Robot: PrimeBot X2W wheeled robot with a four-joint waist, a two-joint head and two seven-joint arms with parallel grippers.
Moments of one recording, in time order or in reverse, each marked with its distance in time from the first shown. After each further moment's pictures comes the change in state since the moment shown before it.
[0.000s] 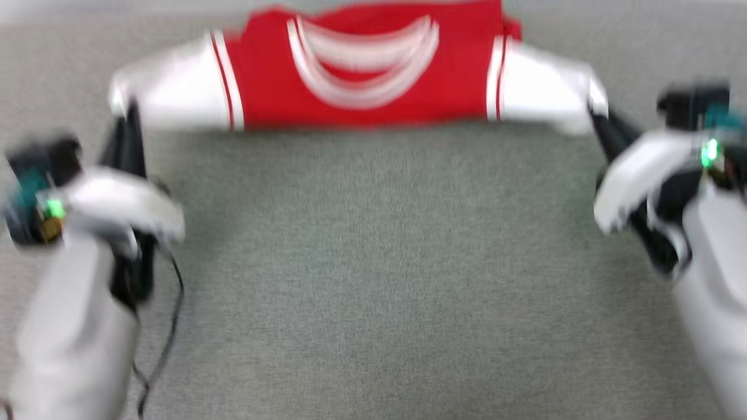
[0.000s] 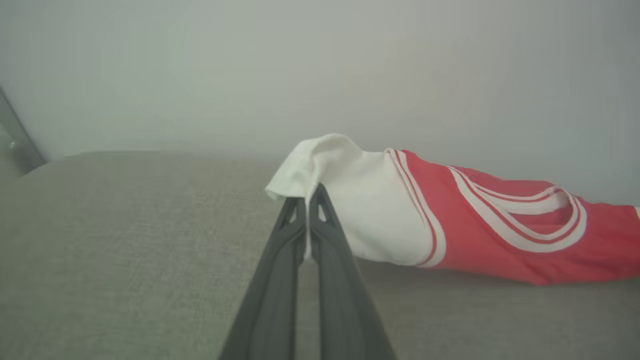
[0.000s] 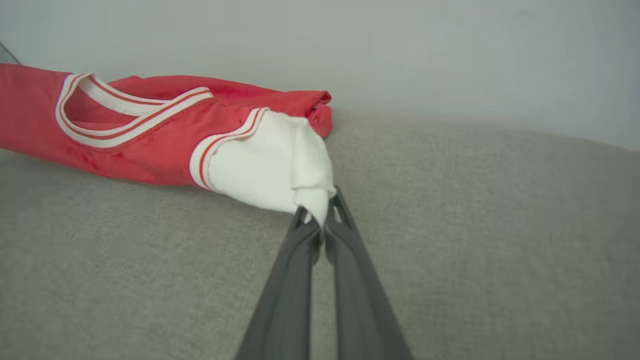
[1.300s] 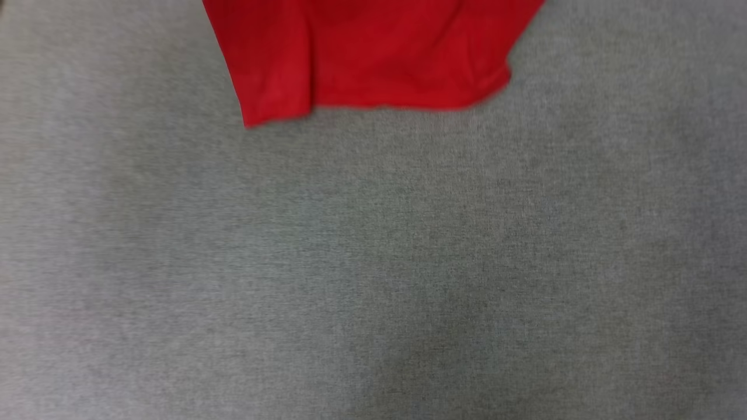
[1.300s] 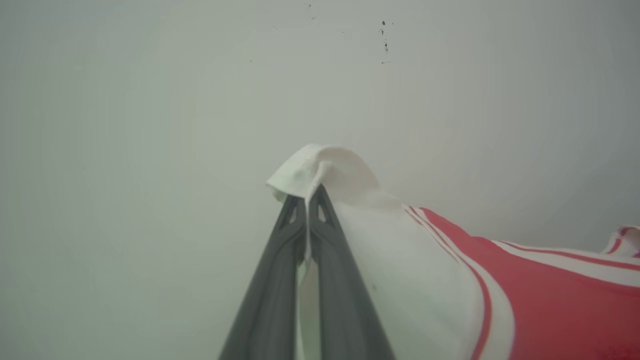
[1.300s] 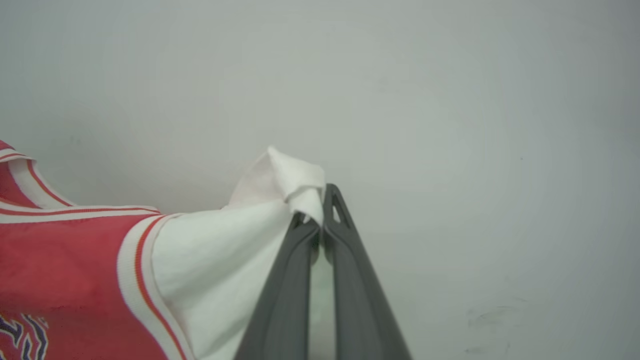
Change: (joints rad) left arm -0.848 0.101 -0.160 -0.035 0.135 0.041 0.230; right arm -0.663 -0.035 -0.233 -0.230 -0.281 0.000 0.259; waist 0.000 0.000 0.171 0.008
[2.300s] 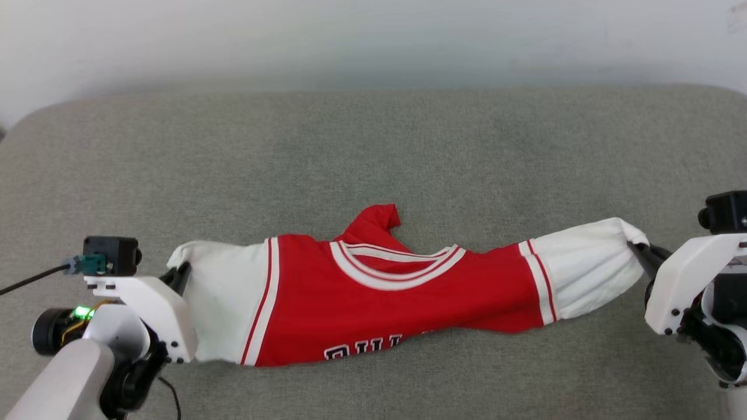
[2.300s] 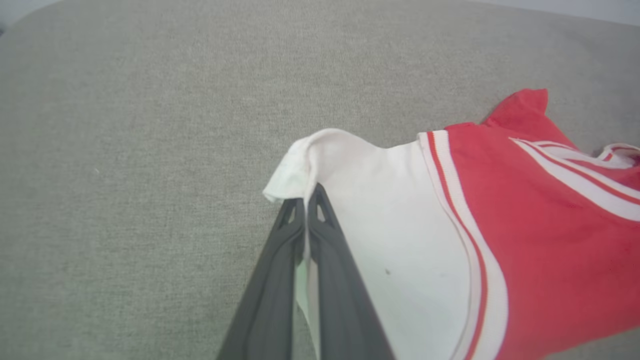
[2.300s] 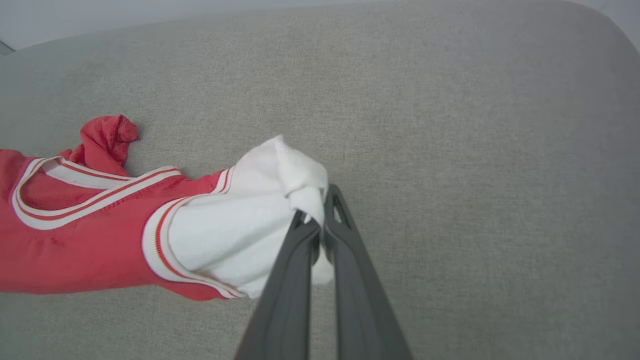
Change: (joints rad) left arm 1.233 0.106 -0.018 -0.351 -0.302 0.088 0.302; right arm 1.160 0.108 -0.153 -0.348 0.226 0.000 0.407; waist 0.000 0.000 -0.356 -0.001
